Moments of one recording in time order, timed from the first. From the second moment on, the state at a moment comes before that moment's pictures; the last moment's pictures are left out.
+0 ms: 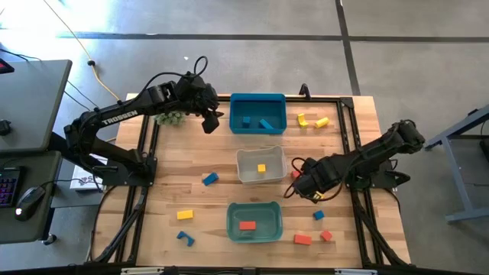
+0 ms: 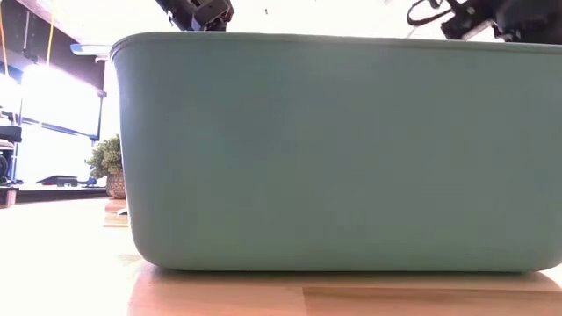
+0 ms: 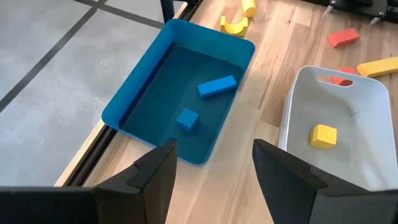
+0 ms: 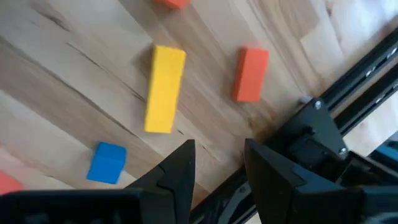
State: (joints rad) left arm 0.58 1.33 1.27 -0.69 0.01 0.05; right arm 0.40 1.49 1.20 -1.51 0.07 1.11
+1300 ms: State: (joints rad) left arm 0.58 1.33 1.27 -0.69 0.01 -0.02; right arm 0.40 1.40 0.72 -0.83 -0.04 1.25
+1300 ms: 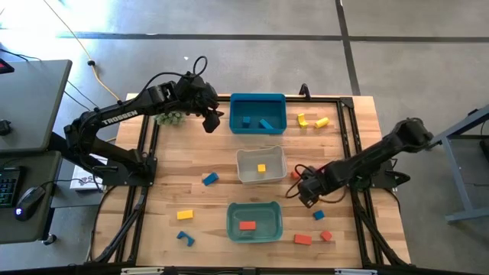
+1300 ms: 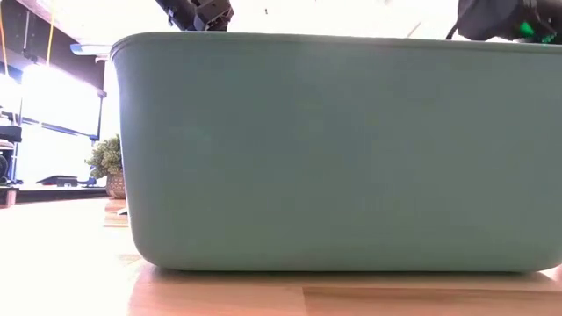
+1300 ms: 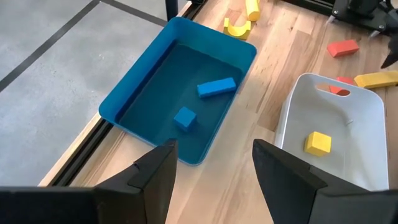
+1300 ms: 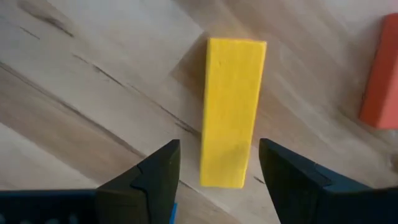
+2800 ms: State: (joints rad) left arm 0.58 1.33 1.27 -0.70 0.01 0.02; right arm 0.28 1.57 1.12 -1.15 0.05 1.26
